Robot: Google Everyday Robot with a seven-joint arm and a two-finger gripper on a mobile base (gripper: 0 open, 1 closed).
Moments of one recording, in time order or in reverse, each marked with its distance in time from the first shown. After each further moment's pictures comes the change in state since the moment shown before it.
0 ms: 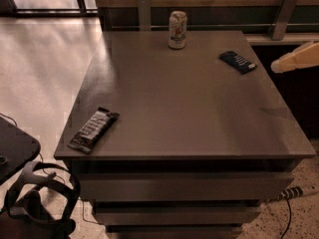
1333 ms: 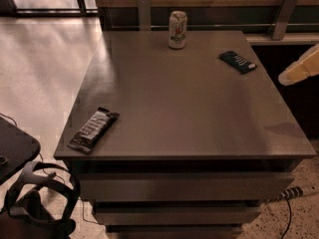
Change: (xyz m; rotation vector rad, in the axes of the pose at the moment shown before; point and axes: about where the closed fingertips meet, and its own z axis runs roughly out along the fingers) arm 0.003 0.042 -0.038 -0.096 0.190 -0.102
